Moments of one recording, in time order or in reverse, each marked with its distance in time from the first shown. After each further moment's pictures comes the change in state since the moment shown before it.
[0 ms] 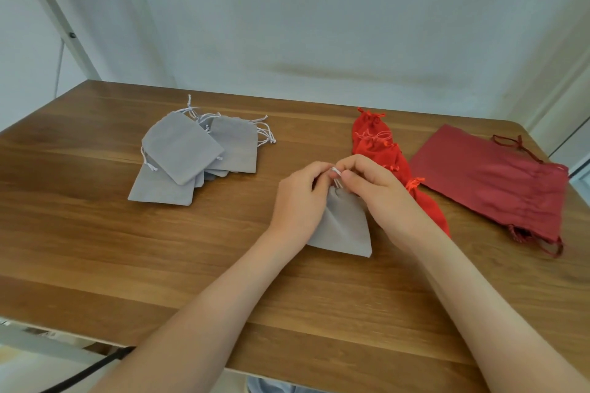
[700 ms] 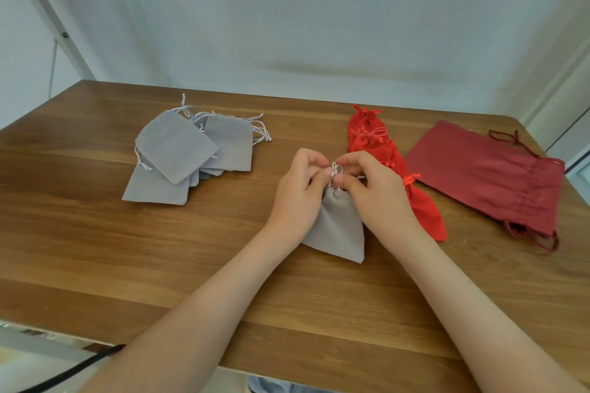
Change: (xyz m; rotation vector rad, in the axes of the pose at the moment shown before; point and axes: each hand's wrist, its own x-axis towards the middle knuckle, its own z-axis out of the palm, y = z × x) left_hand -0.001 0.003 0.003 -0.286 -0.034 -0.076; right_hand 0.001 0.007 0.005 -0.212 0.241 -0.074
